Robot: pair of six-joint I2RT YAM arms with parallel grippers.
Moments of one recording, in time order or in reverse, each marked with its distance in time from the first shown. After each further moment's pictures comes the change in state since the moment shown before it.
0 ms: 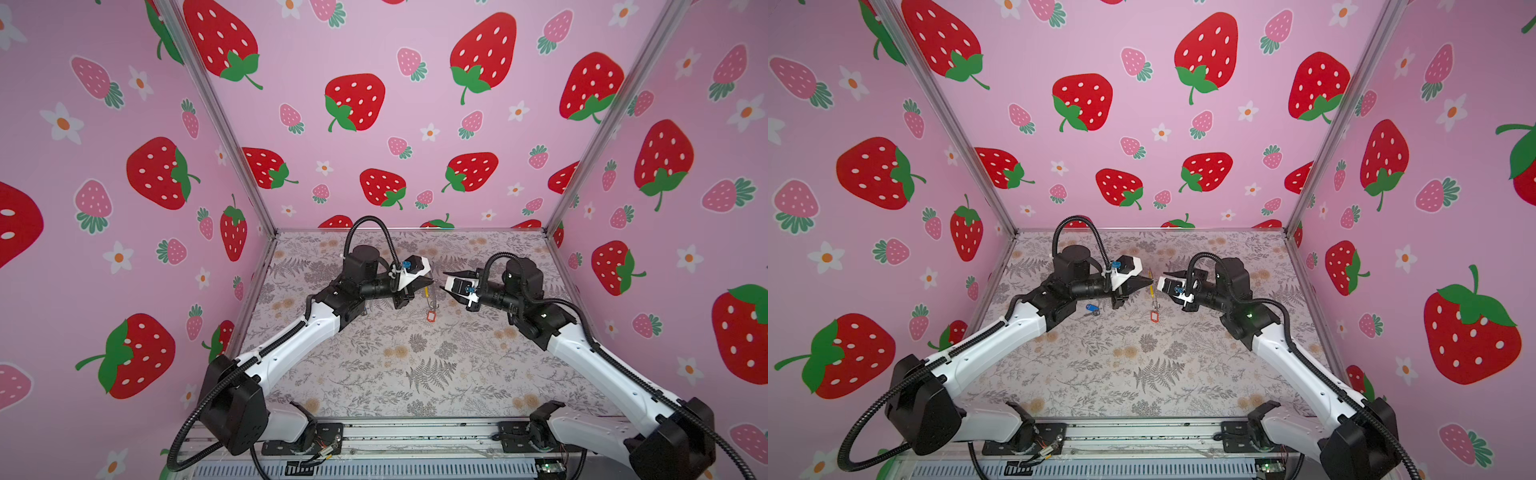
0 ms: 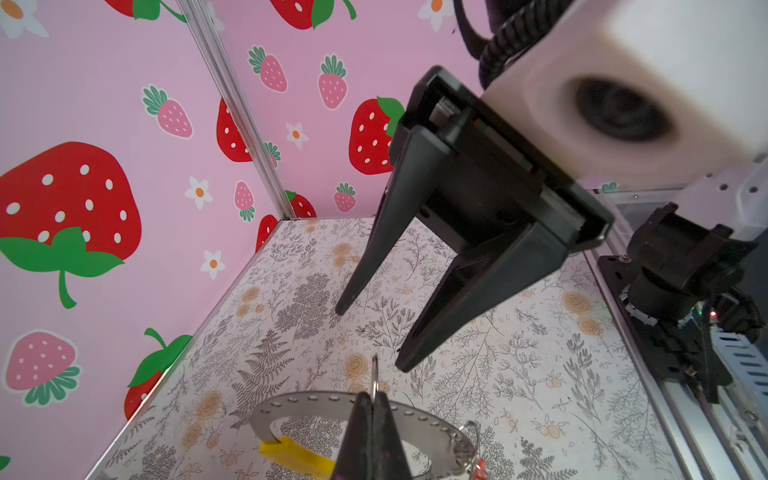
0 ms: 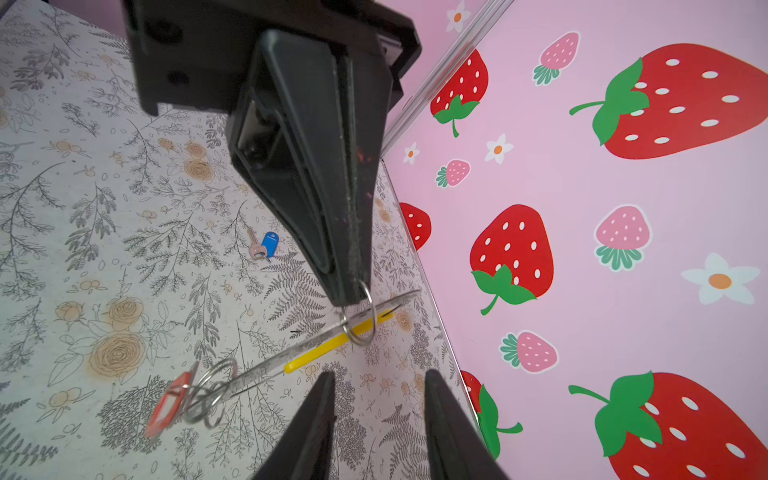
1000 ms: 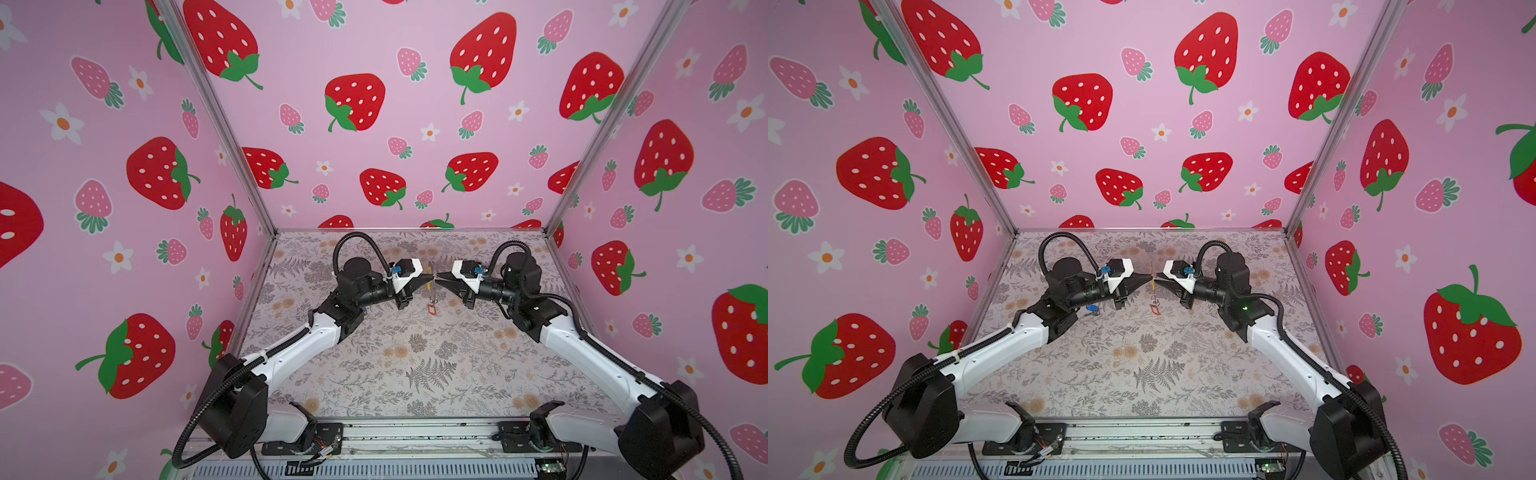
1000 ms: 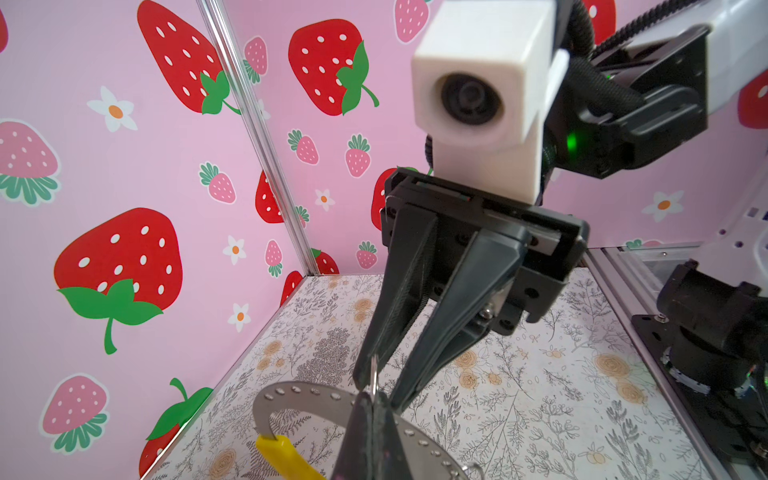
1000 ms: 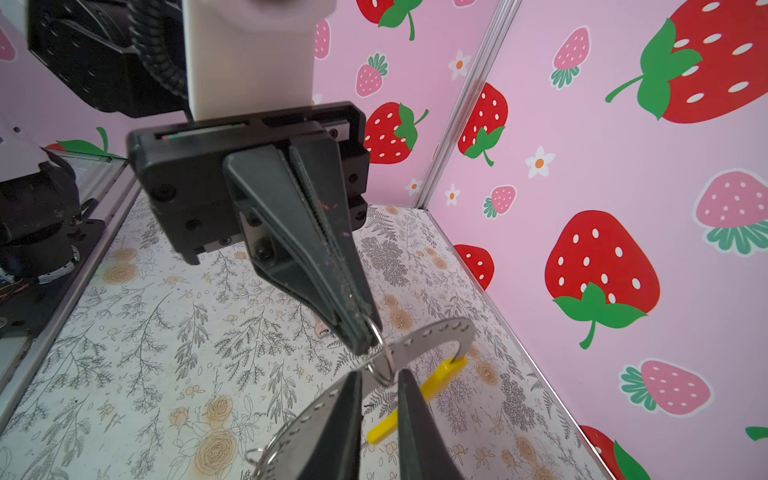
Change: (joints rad) left arm 0.002 -0.018 -0.154 0.389 -0.001 -0.108; right arm -0.058 0.084 -0.005 0.181 -0.253 0.374
